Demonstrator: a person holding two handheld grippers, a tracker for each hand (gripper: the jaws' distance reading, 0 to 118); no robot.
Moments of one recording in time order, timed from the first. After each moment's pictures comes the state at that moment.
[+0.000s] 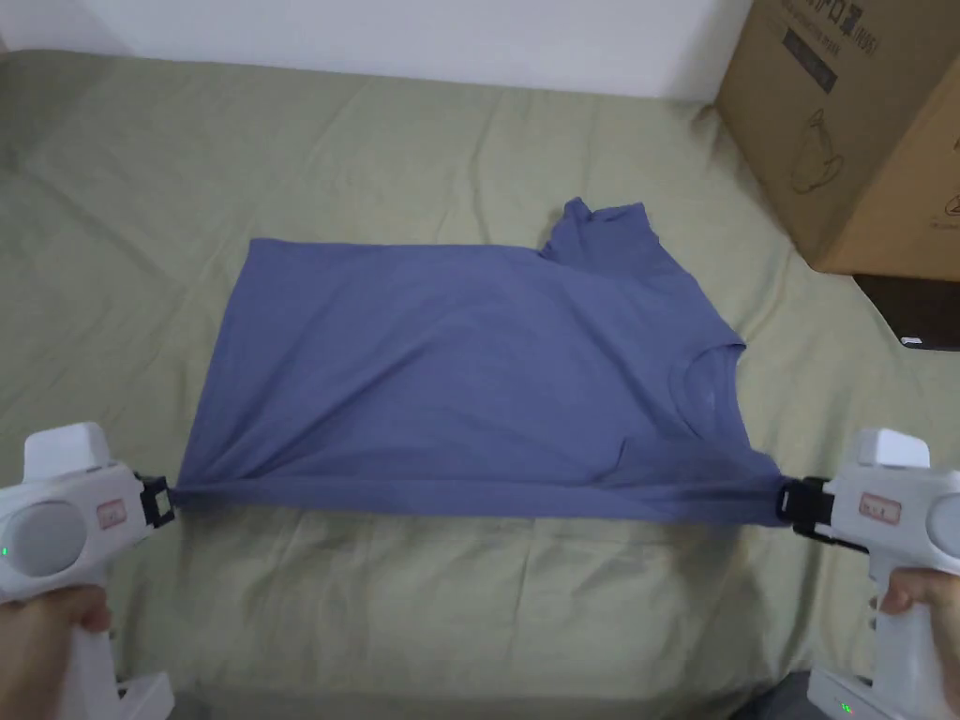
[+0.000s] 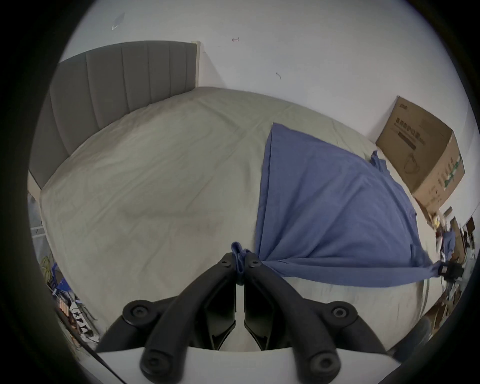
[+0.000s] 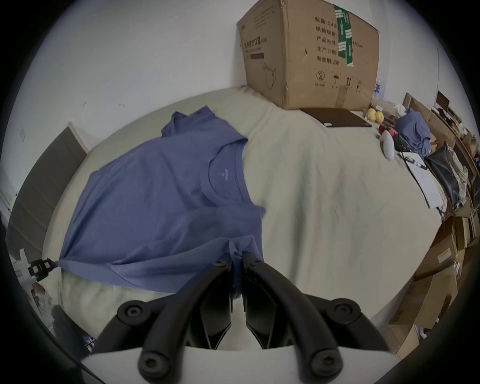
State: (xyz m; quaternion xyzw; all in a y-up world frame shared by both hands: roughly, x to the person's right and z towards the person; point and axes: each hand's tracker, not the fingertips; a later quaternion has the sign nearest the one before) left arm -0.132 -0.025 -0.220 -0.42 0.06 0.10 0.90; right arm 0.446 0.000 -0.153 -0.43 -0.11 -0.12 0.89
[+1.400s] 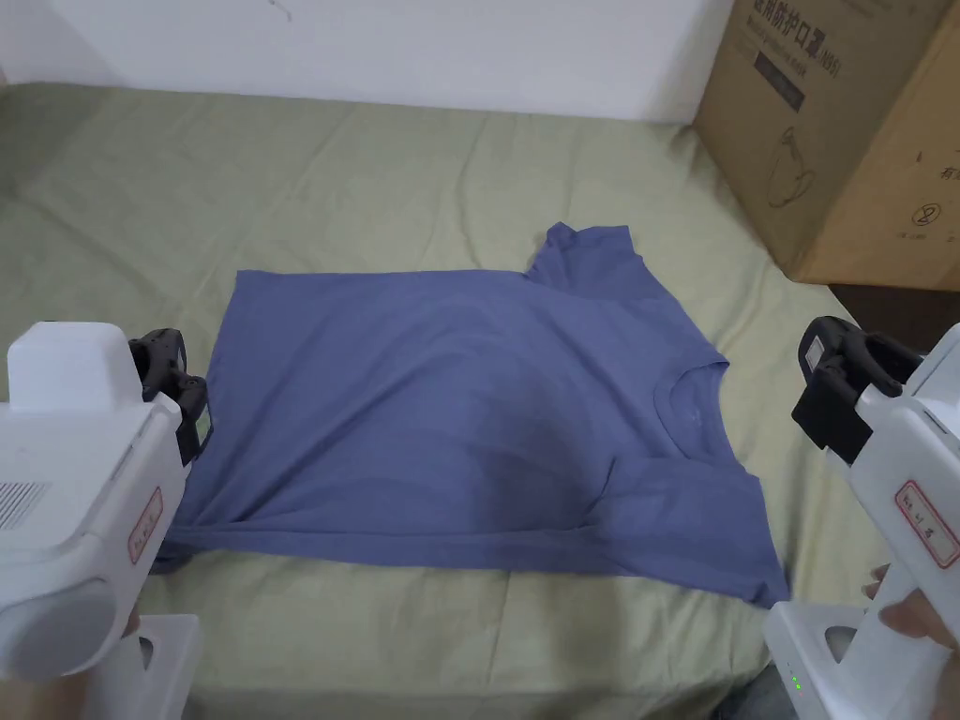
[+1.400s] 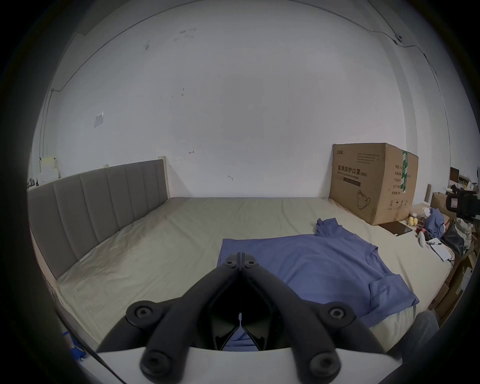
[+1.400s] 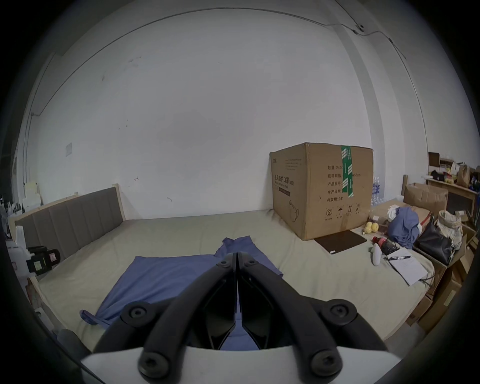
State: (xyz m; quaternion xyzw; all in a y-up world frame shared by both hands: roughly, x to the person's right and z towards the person) left arm -0.056 0.101 -0.139 -0.13 -0.02 -0.01 0.99; right arm 0.347 0.142 -0.062 -0.09 -0.08 -0.04 0.99
